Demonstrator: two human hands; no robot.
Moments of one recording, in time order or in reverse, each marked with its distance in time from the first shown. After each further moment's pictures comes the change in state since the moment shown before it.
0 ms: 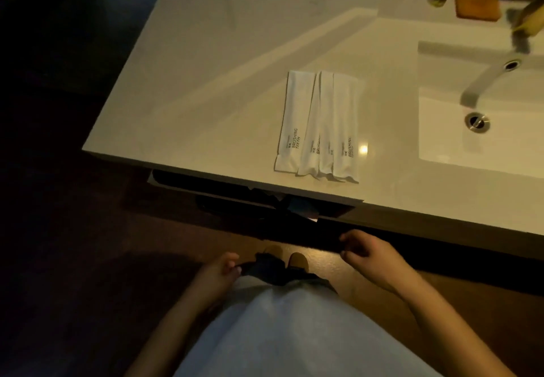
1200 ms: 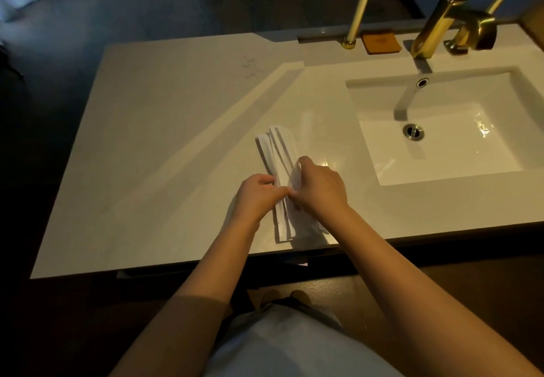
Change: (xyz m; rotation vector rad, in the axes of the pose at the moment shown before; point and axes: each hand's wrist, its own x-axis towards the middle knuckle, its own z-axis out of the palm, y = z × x) left_hand 0.077 0.277 -0.042 -0.259 -0.008 0.228; right_hand 0.104 -0.125 -0.090 -0.146 0.632 0.014
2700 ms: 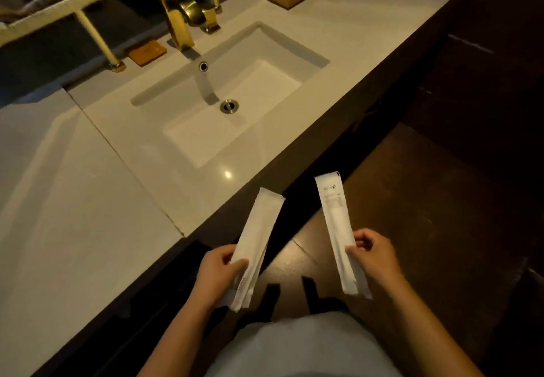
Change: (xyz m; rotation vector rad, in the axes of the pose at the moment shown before) left_hand -0.087 -0.096 0.141 0.649 -0.476 0.355; right_hand -0.298 0.250 0.011 0.979 0.355 0.876
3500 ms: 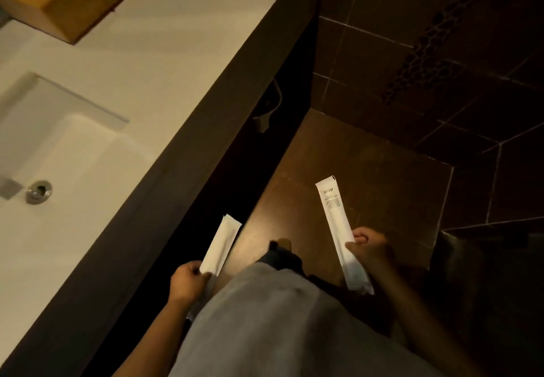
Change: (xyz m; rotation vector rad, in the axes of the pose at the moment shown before) left_hand 0.165 0.170 0.274 0.377 -0.102 -0.154; right_hand 0.190 0.121 -0.313 -0.057 0.281 0.320
